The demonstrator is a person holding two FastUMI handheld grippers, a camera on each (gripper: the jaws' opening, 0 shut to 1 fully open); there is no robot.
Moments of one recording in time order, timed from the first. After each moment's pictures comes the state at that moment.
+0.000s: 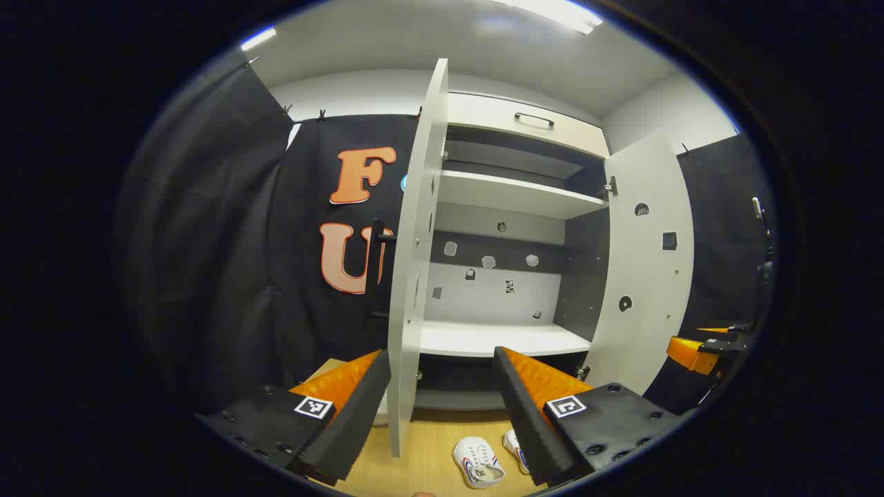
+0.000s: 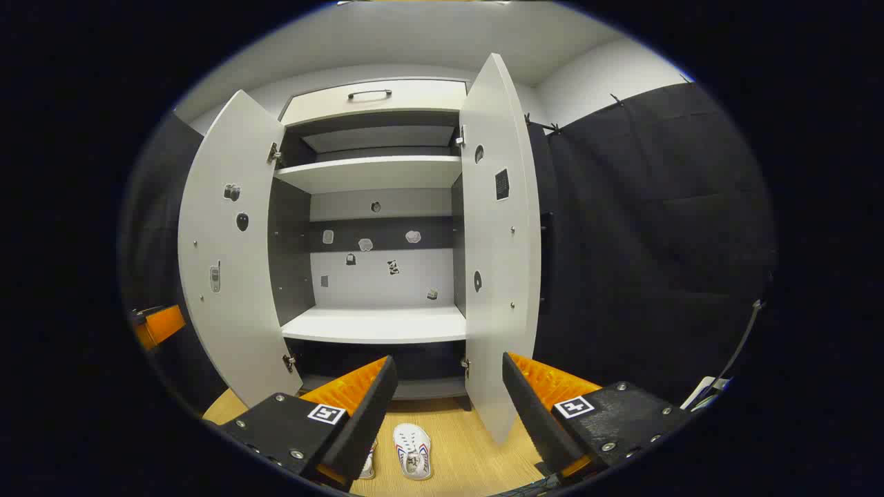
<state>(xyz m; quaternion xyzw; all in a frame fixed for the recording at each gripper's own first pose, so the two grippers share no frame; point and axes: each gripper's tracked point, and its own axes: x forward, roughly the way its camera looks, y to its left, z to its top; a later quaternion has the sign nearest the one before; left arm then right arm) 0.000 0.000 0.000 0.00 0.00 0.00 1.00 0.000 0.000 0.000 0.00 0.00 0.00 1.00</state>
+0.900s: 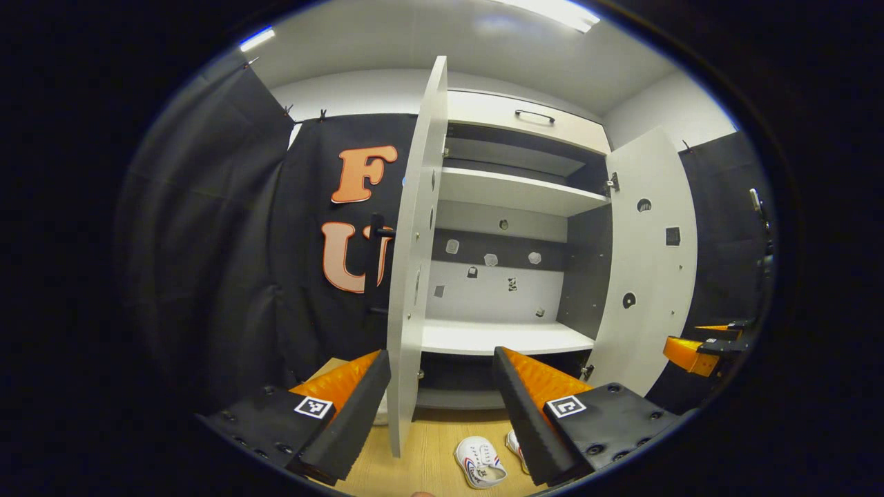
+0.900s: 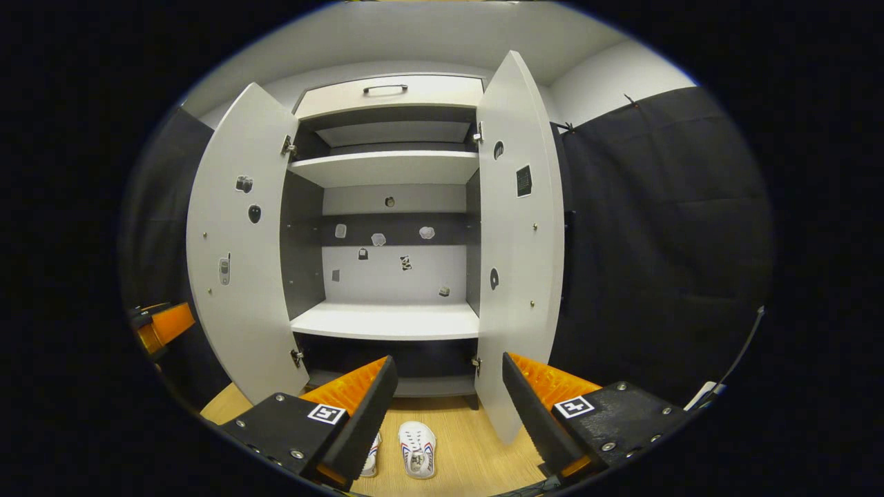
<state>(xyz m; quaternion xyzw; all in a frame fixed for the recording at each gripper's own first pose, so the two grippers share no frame) 0.003 0.000 -0.009 0.01 0.00 0.01 1.00 0.008 0.014 -0.006 -0.01 0.01 0.03 1.00</state>
